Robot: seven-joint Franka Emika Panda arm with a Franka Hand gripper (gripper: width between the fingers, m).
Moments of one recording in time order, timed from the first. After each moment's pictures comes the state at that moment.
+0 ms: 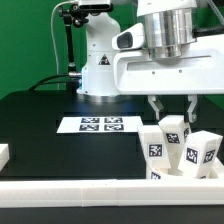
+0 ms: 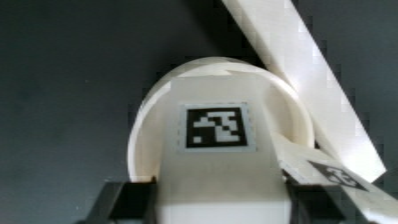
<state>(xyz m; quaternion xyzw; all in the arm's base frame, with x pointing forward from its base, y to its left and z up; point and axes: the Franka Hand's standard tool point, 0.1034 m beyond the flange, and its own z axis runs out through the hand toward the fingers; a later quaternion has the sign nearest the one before) 0.595 0.084 0.093 -0.94 0.33 -0.02 0.07</state>
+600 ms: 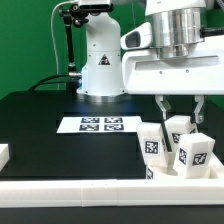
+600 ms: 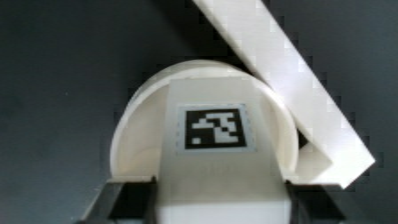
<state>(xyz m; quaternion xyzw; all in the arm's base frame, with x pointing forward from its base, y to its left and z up) 0.600 0.097 0.093 -0.92 0.38 -0.03 0.07</state>
